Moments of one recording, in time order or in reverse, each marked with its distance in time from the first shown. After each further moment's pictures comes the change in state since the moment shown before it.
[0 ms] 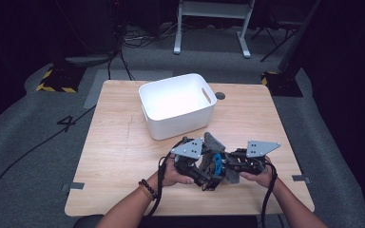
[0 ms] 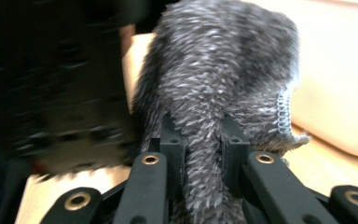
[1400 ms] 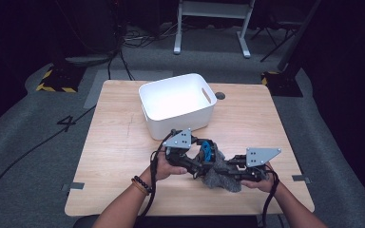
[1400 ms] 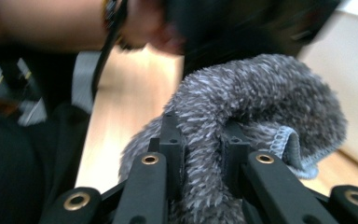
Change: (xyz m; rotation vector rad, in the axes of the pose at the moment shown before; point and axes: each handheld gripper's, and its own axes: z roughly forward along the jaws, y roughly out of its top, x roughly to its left) left arm 0.015 -0.008 -0.021 0.028 0.141 -0.026; right arm 0.021 0.015 -0.005 -0.014 0.055 -0.063
